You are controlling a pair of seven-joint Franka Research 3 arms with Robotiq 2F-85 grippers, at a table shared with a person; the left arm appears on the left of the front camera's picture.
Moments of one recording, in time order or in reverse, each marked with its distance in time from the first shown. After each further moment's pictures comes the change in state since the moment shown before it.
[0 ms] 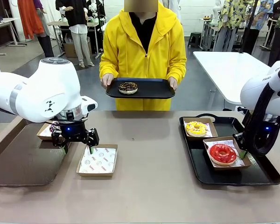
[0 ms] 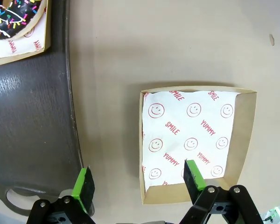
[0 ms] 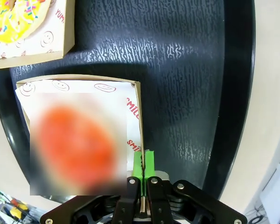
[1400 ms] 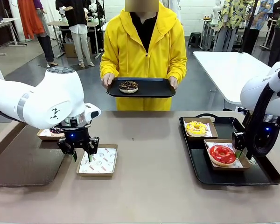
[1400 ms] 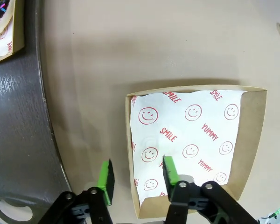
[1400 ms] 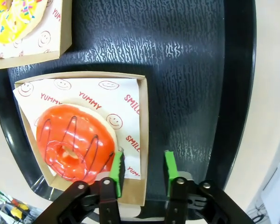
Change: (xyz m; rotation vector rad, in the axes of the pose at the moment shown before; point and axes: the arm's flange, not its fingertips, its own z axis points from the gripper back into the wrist) left arm 0.001 -0.007 -0.028 -0.015 0.031 -0.034; right arm 0.000 -0.002 -0.003 0.003 0.006 -0.006
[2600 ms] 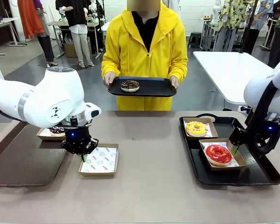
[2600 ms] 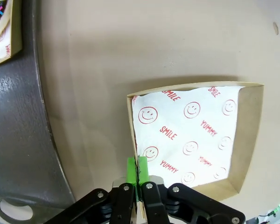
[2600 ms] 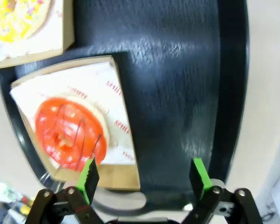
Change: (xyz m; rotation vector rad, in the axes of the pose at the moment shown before) left arm 0.004 -0.003 0.009 -0.008 0.006 -0.012; right arm -0.009 -0.009 0.015 0.064 0.007 -0.043
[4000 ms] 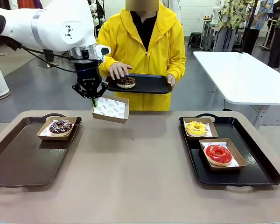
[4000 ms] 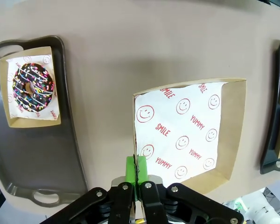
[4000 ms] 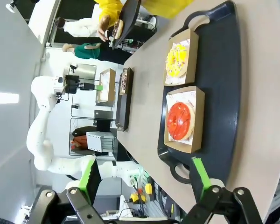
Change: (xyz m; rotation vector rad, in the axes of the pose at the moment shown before) left arm 0.120 -0.029 0.156 -0.030 -0.021 0.006; right arm -0.055 -0.248 0.066 1.077 -0.342 0.033
